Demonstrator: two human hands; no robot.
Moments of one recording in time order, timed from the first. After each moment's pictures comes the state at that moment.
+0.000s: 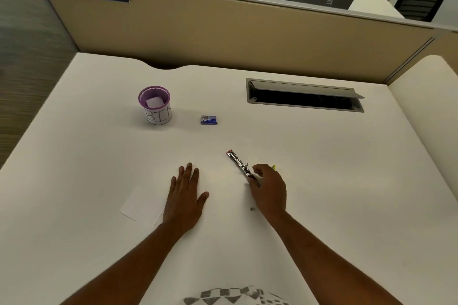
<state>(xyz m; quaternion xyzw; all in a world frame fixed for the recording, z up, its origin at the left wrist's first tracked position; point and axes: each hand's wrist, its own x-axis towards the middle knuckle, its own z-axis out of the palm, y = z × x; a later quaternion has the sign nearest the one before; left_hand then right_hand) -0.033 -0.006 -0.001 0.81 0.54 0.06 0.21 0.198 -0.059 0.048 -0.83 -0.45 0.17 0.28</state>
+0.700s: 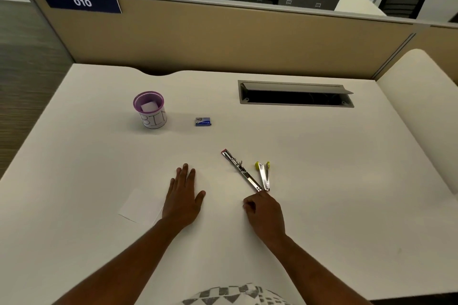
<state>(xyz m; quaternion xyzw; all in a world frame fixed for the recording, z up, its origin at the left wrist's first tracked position) -0.029 -0.004 0.008 0.80 0.54 0.06 0.24 0.183 -0.125 0.035 -0.81 -0.52 0.18 0.20</state>
